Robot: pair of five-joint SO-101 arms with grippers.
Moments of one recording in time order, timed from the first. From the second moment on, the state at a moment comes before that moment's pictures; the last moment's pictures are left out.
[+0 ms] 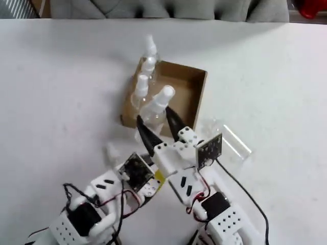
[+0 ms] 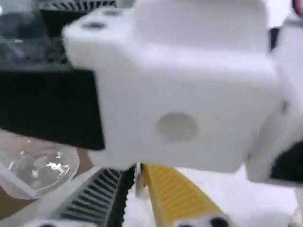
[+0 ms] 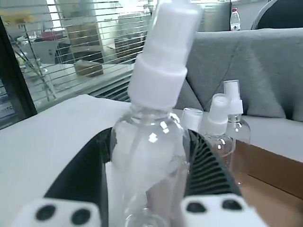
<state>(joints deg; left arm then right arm) 42.6 -103.7 93.5 45.0 -0.2 -36.2 -80.5 93.1 -10.7 -7.9</state>
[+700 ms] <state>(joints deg) 34.6 -103.7 96.9 38.5 -0.1 -39.6 -101.9 93.0 14.2 -7.9</state>
